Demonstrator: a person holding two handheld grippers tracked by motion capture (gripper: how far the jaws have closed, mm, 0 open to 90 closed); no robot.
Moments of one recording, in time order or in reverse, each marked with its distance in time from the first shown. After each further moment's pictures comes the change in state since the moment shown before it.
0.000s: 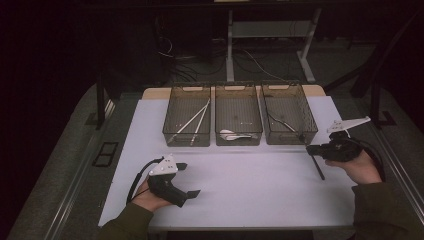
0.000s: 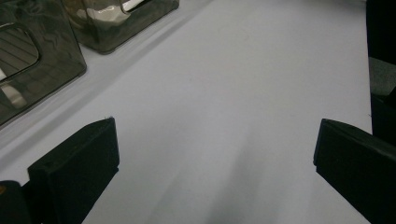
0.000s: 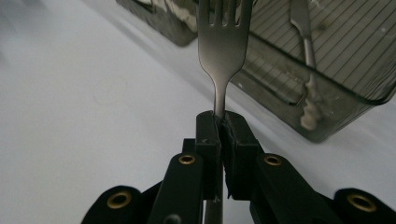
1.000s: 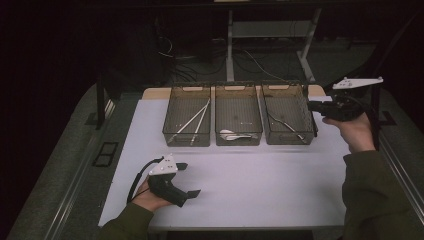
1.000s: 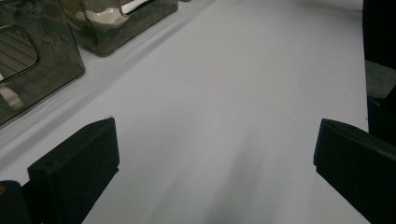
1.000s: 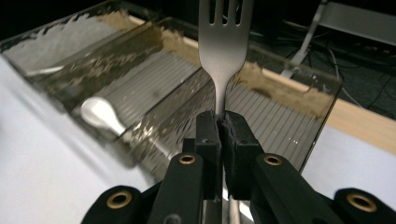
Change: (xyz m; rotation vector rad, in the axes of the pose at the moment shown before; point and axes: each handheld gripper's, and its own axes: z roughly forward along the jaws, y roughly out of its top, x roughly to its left) left arm 0.000 0.000 0.000 -0.007 -0.008 -0.004; right arm -0.026 0.093 -0.021 -0.231 -0.156 0.034
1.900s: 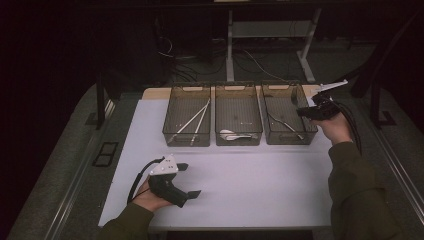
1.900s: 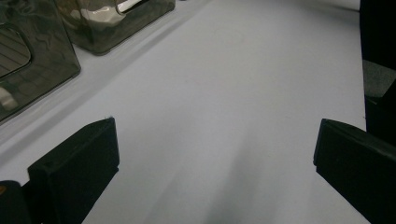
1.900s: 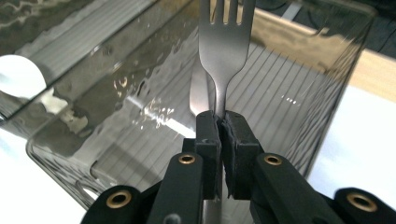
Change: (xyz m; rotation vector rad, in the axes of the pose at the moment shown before) left arm 0.000 0.000 0.002 0.002 -0.010 -0.002; right arm -0.028 -0.027 0.080 0.206 -0.045 0.029
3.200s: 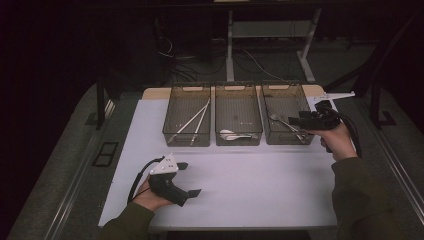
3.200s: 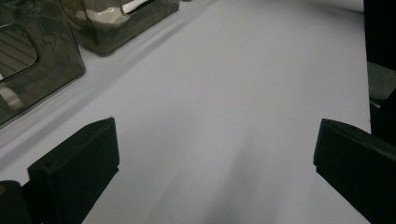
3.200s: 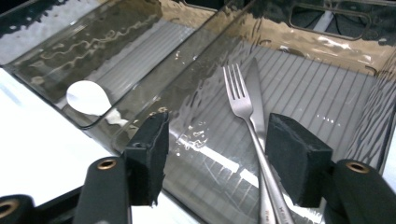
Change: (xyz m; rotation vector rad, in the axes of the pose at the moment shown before) left arm 0.001 0.001 0.000 -0.002 0.013 -0.003; right arm 0.027 -0.023 -0.019 -0.149 0.120 0.068
